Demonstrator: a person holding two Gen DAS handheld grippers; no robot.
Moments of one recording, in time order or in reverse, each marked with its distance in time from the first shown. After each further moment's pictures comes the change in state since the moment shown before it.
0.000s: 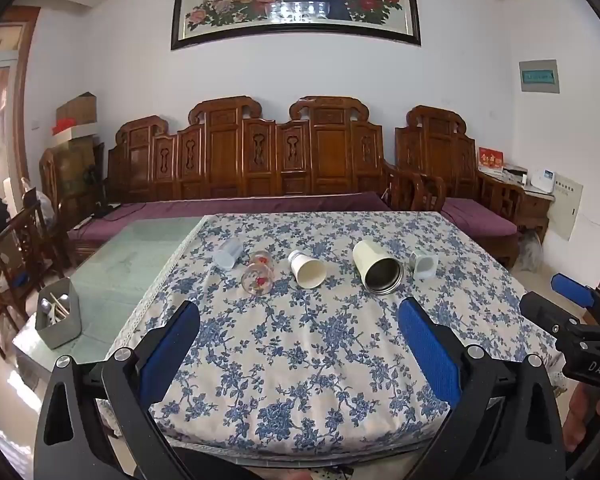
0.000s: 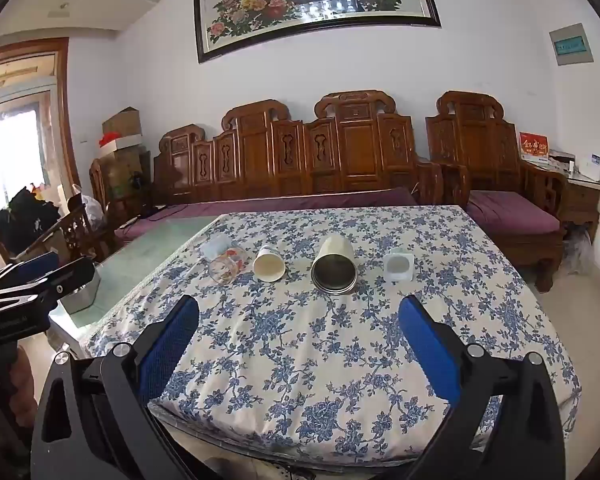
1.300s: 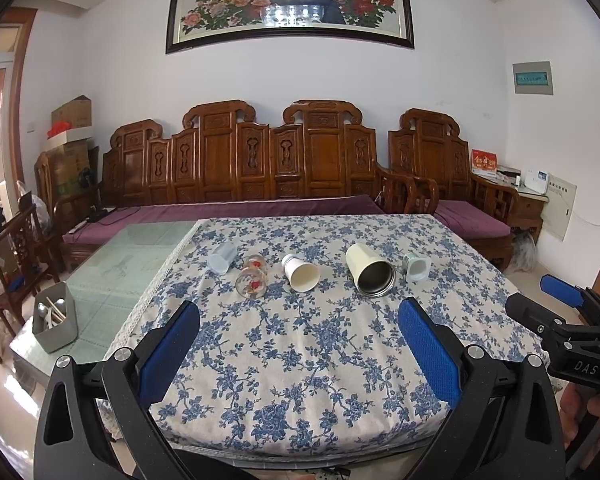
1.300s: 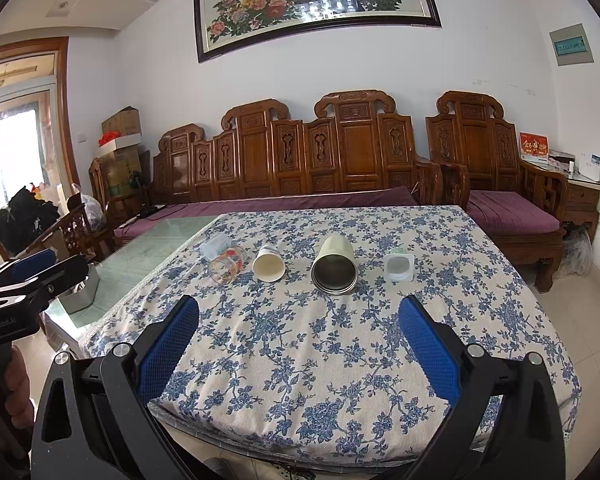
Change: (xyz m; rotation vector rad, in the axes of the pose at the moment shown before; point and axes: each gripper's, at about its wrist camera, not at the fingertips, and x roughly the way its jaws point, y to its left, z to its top) left arm -0.006 -0.001 0.007 0.008 -0.006 -0.019; right arm 0.000 0.000 0.000 0.004 0.011 -0.002
